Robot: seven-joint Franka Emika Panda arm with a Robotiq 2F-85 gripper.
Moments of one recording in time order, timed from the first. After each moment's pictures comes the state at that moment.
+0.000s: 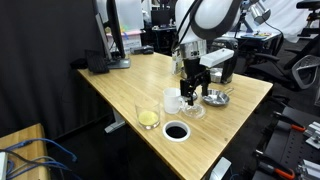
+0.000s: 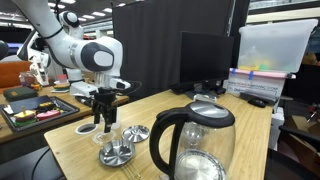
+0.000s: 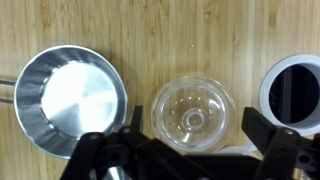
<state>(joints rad) 0.15 0.20 0.16 -2.35 0.03 2.34 0.28</state>
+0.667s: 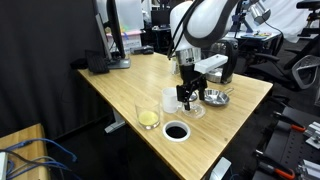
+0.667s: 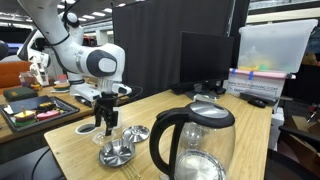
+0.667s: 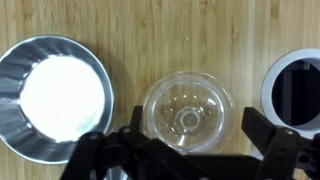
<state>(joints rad) 0.16 0.28 0.16 -2.30 0.03 2.34 0.28</state>
